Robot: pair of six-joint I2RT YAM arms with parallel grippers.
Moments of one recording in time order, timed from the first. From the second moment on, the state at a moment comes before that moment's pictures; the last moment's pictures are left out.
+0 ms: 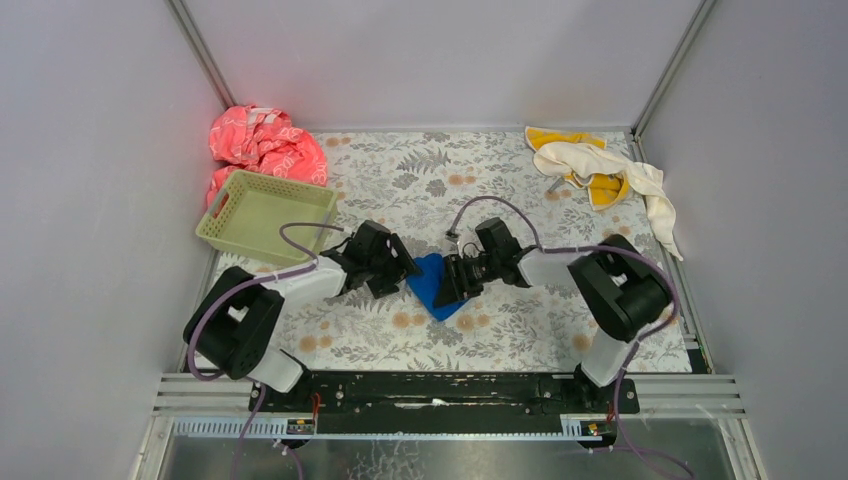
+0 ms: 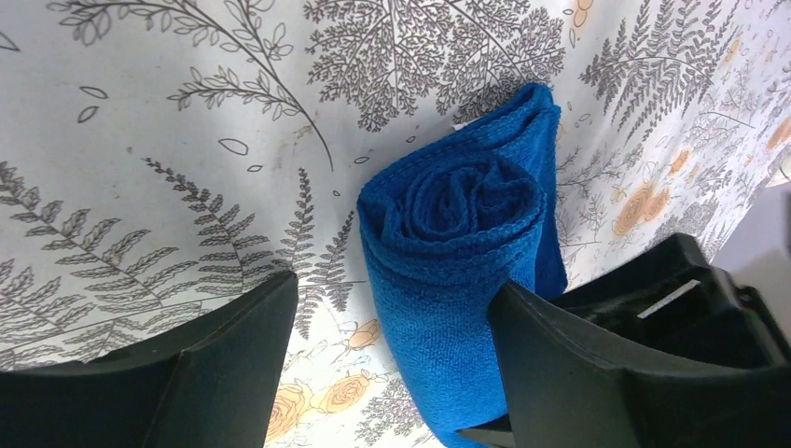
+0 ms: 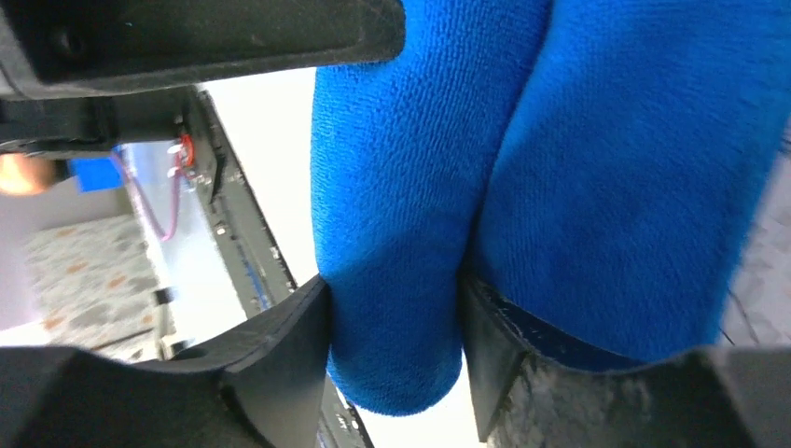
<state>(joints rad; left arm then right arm) -0.55 1.50 0.68 -0.11 0.12 -1.09 0.61 1.80 0.76 0.16 -0.84 0.44</state>
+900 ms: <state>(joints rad) -0.56 1.50 0.66 -0.06 0.11 -1.09 1.15 1.62 0.91 -0.23 0.26 0.04</state>
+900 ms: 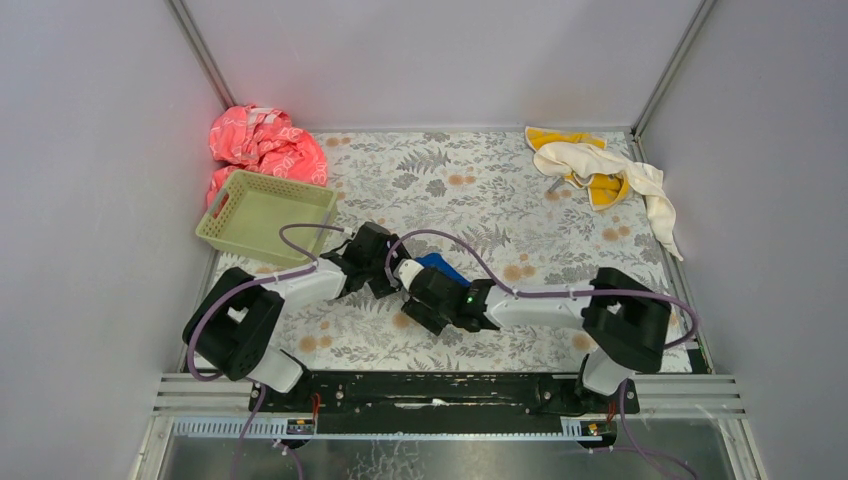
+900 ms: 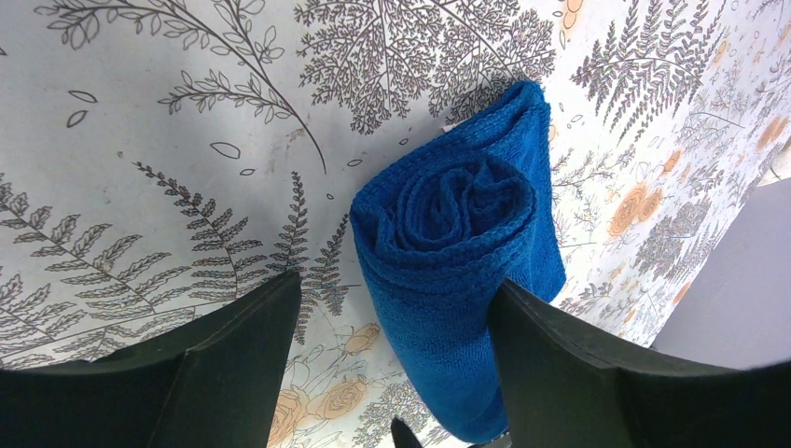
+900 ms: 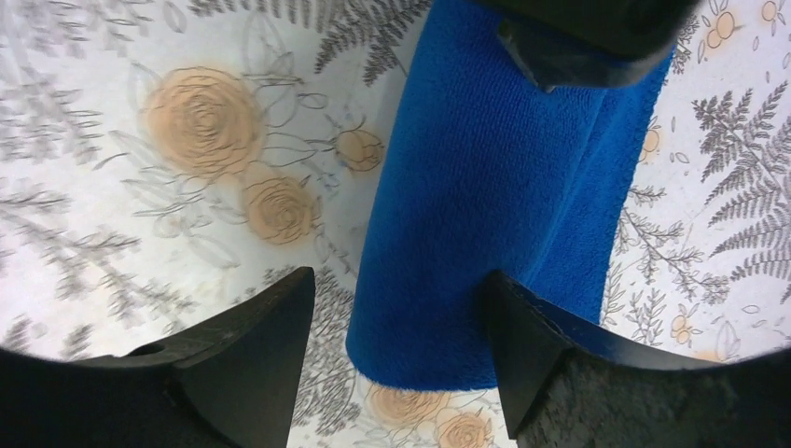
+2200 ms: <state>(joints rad) -0.57 1.20 0.53 -0.19 0.16 -1.18 0.69 1.81 0.78 0.25 -0.77 0.54</state>
